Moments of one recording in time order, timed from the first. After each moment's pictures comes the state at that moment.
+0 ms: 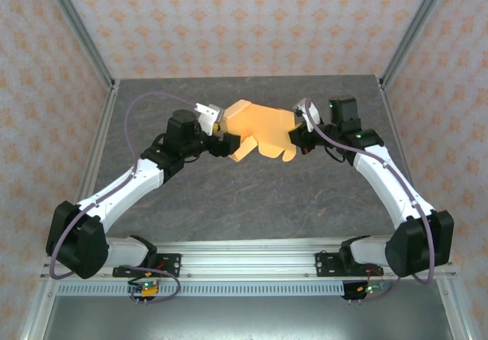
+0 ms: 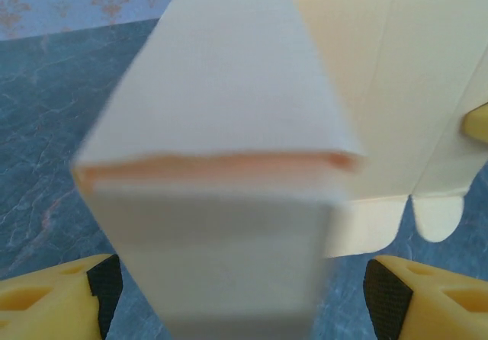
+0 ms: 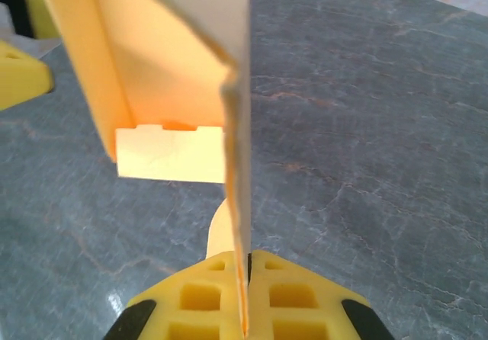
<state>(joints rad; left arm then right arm) -0.43 1.30 0.93 -0.08 0.30 -0.18 0.24 1.28 1.10 -0.54 -0.63 -0.28</state>
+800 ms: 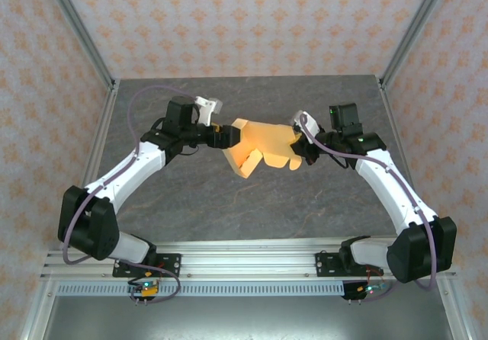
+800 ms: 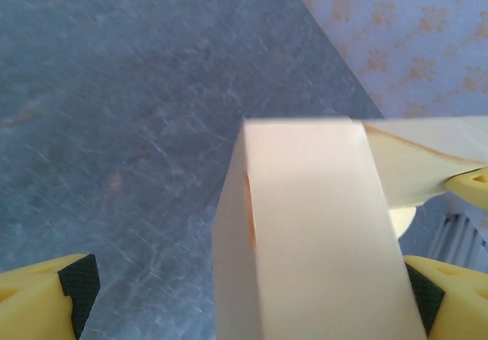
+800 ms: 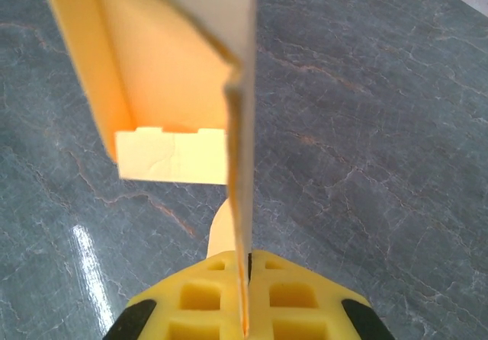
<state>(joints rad) -0.34 1.44 1.09 -0.26 0.57 -0.31 0.24 1.25 1.08 -0.66 -0.65 -0.56</state>
